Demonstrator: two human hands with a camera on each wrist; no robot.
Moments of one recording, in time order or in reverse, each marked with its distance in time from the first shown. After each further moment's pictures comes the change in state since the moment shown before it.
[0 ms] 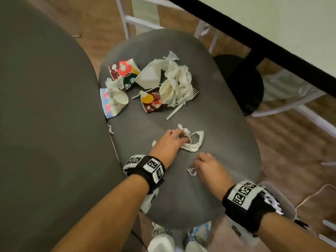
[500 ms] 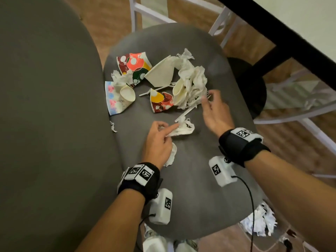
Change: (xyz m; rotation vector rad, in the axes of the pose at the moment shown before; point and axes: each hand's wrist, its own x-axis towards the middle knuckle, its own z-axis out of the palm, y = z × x) left_hand -0.012 -0.032 -0.001 -0.719 0.542 -0.402; right_hand 0.142 -0.014 -0.092 0.388 0.368 0.373
